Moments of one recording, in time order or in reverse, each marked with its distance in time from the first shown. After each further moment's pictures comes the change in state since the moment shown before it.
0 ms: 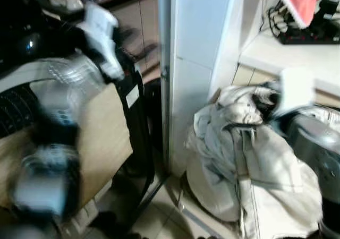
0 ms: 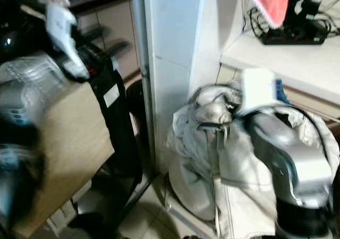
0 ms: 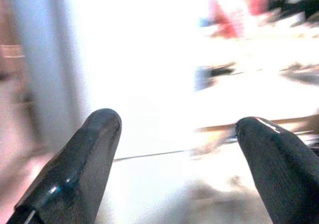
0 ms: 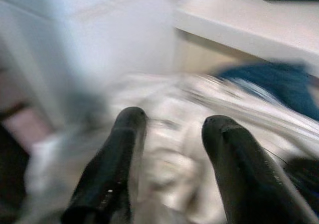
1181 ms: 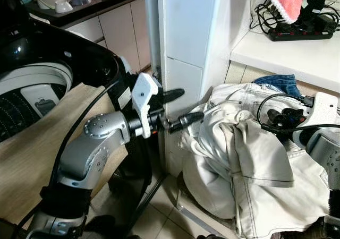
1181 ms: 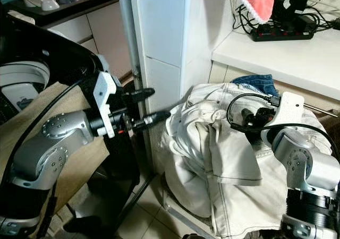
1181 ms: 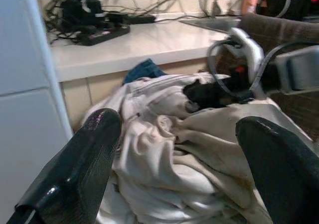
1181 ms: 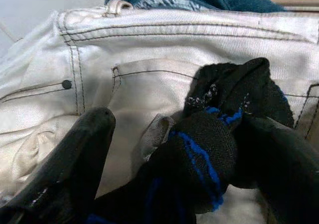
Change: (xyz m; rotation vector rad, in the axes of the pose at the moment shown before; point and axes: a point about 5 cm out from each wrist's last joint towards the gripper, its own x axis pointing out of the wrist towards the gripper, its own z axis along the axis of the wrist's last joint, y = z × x) left arm -0.025 -0.082 -0.050 -0.037 0.174 -0.252; right arm 0.033 -0.056 -0.044 0.279 0.169 -0.063
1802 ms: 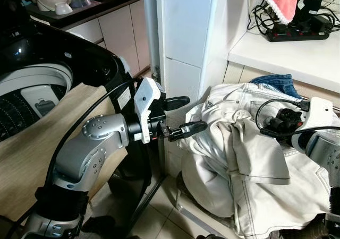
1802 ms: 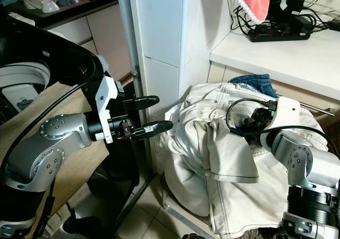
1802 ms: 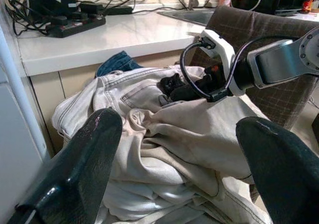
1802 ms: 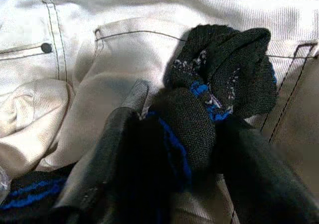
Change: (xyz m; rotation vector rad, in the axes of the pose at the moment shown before) left arm -0.003 -0.007 0.000 -0.034 0.041 -0.076; right arm 0.000 -0.003 -0.009 -0.018 0.112 -0.018
